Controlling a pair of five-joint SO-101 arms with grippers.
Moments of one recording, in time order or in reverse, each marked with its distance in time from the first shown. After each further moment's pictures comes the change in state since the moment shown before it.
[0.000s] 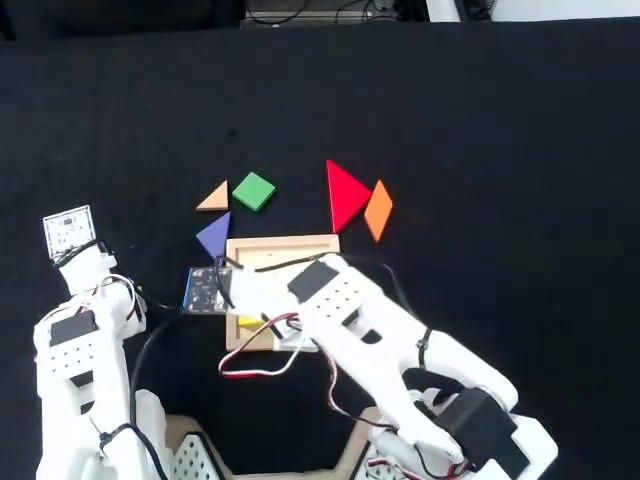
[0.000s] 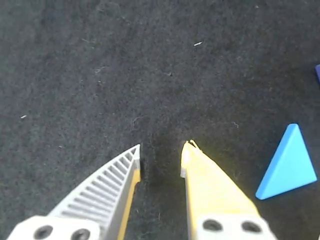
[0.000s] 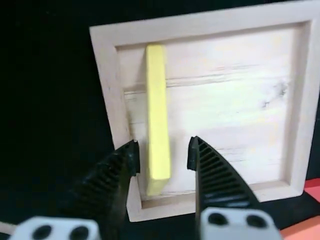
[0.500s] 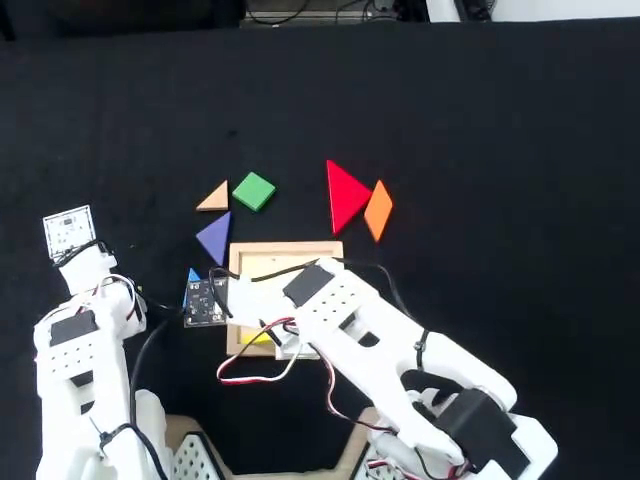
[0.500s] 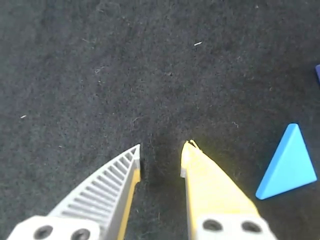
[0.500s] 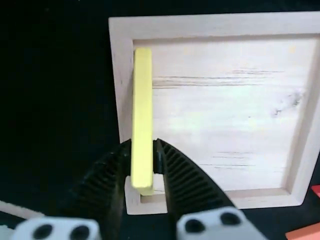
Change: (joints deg) left arm 0.0 0.0 0.0 0.0 0.0; right arm -0.8 0.0 0.0 3.4 1.5
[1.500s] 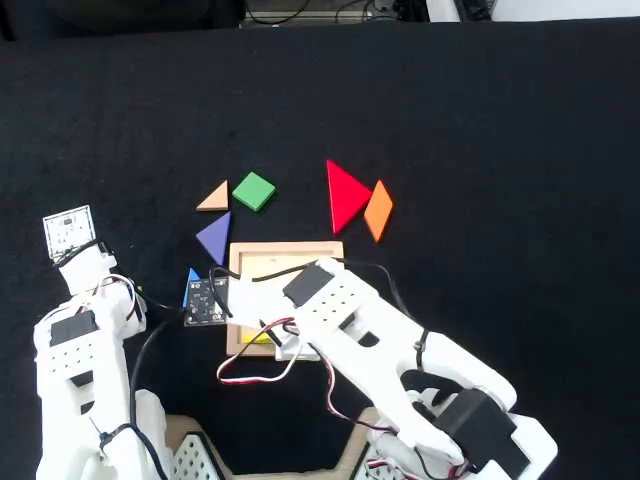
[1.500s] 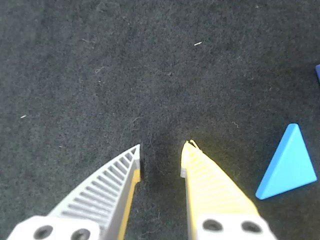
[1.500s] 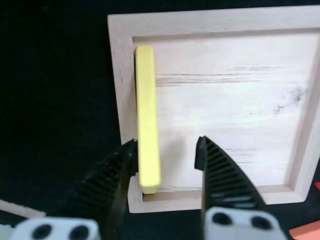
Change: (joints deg) left arm 0.0 0.0 0.0 0.0 0.0; right arm 0.0 0.0 0.0 0.4 -1.1
